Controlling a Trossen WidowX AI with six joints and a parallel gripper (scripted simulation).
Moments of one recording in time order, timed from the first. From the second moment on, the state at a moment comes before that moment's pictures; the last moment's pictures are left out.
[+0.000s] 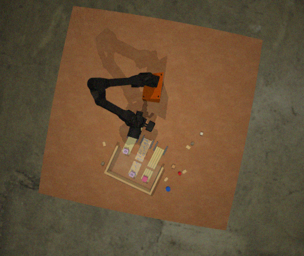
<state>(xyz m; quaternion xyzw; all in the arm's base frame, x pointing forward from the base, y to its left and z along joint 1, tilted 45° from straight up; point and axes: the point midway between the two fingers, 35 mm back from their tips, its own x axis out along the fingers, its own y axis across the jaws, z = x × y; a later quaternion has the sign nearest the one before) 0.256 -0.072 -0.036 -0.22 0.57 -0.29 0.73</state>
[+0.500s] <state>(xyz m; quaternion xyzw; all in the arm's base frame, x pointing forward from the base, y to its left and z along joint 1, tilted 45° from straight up) 0.236 -0.071 -0.041 -0.22 0.57 -0.29 0.73</state>
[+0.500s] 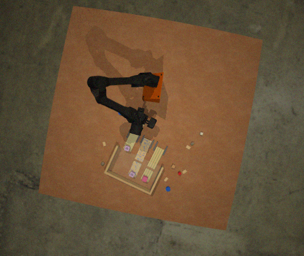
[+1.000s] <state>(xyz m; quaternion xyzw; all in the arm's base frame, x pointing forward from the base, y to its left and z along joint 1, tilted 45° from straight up) 0.215 -0.070 -0.046 -0.22 0.57 -0.29 0.73</state>
